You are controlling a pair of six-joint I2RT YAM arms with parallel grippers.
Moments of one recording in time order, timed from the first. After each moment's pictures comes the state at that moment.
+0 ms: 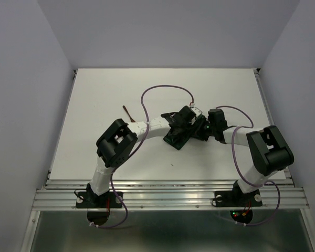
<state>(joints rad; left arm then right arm) -0.94 2.03 1.47 -0.38 -0.13 -0.13 0.31 1.63 0.67 0.15 -0.31 0.90</state>
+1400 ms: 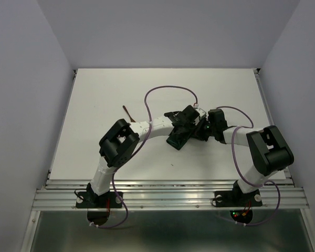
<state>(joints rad) -0.96 2.07 1.54 -0.44 -0.07 -0.15 0.31 1.63 0.67 0.15 -0.31 0.92</state>
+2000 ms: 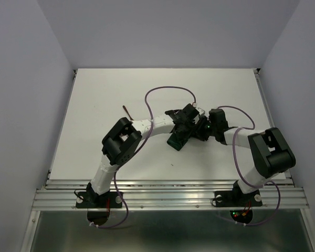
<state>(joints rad) -0.94 2.11 1.60 -0.48 0.00 -0.21 0.31 1.62 0.67 0.16 -0.31 0.93</state>
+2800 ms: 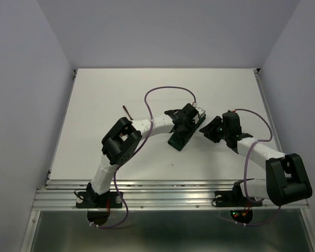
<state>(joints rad) -0.93 2.11 1.59 -0.46 0.04 -0.21 0.25 1.29 0.54 0.03 -0.14 0.94</state>
